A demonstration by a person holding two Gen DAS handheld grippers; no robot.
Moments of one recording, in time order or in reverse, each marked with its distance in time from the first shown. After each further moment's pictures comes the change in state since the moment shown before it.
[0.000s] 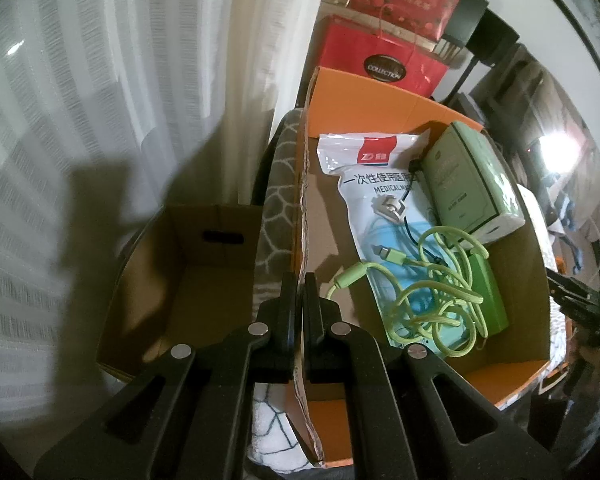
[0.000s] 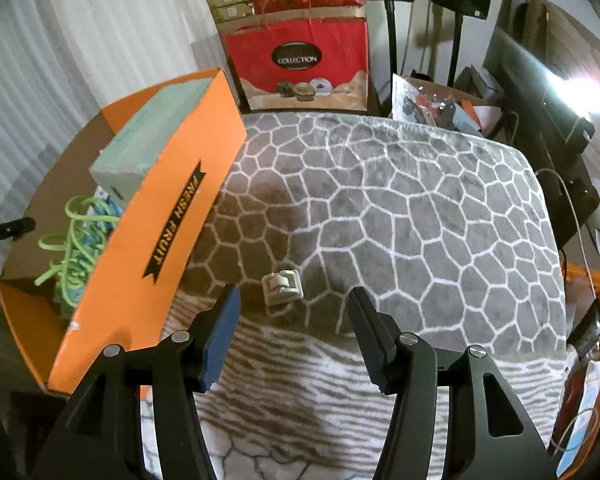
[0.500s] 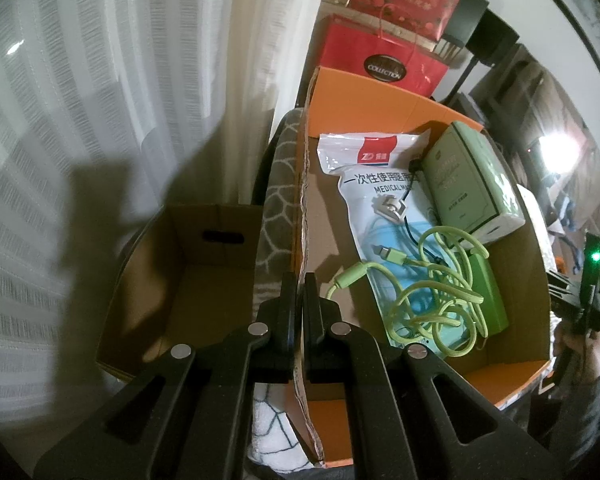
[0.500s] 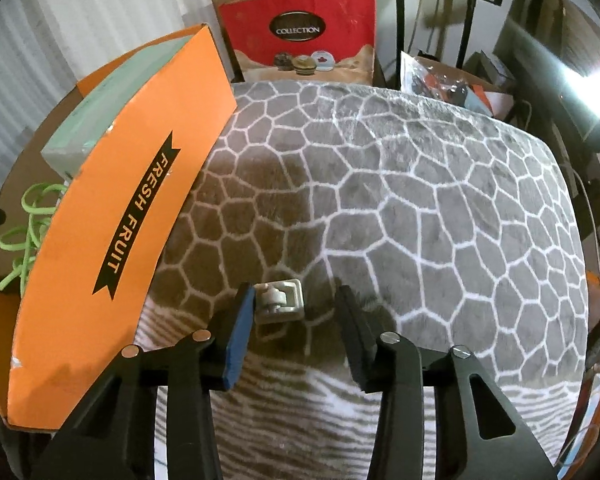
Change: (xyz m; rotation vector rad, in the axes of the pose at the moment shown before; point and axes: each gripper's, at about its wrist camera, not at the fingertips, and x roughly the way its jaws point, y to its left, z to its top) left arm 0.000 0.000 0.000 0.000 -0.001 0.000; right arm 0.040 0.003 0.007 -0.030 0.070 -0.020
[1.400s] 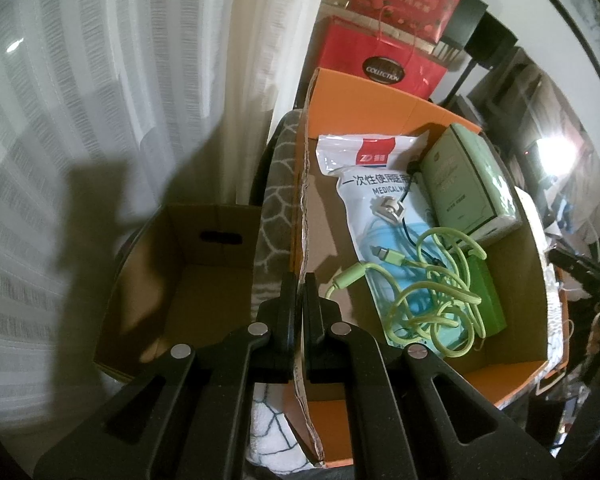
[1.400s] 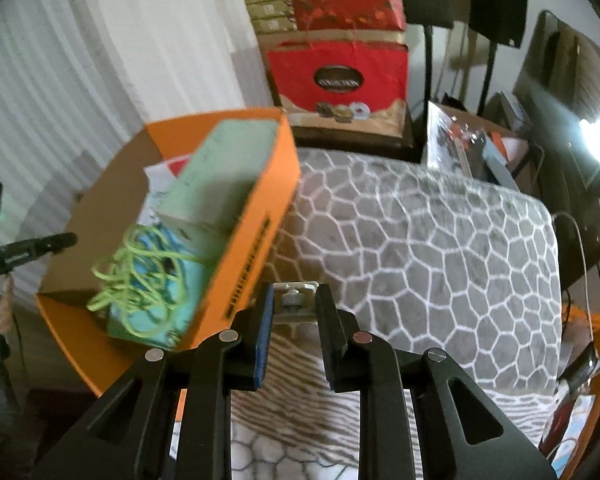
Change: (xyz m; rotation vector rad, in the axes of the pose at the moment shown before) left arm -0.001 0.001 0.000 -0.006 -0.003 -0.006; right arm -0.085 0.038 0.031 -0.053 -0.106 0.099
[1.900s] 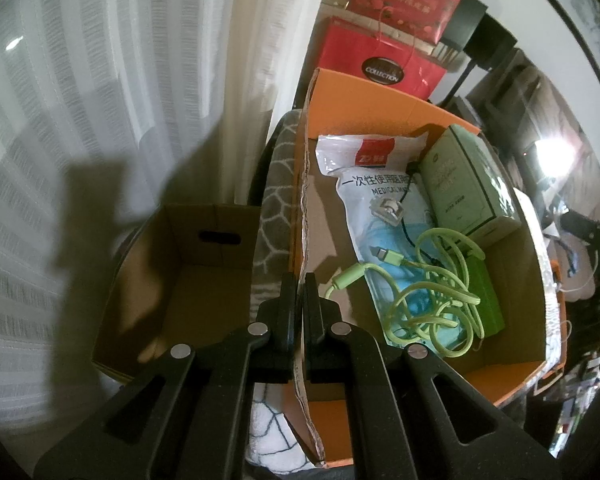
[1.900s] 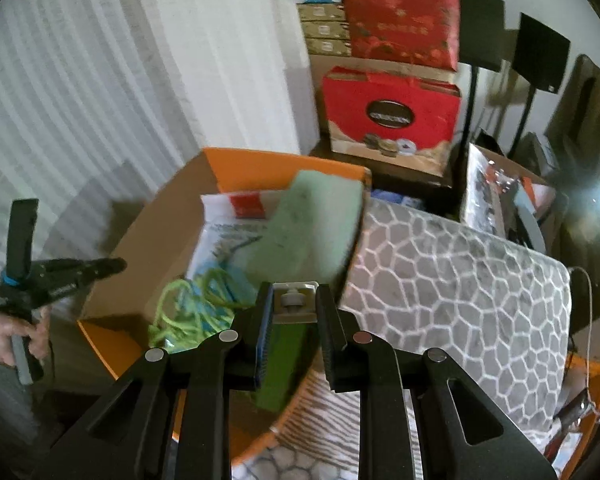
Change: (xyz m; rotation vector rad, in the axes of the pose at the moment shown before) left arm 0.000 0.000 0.000 -0.002 -0.001 -0.005; right arm -0.003 0.069 0.049 -0.093 -0.019 0.059
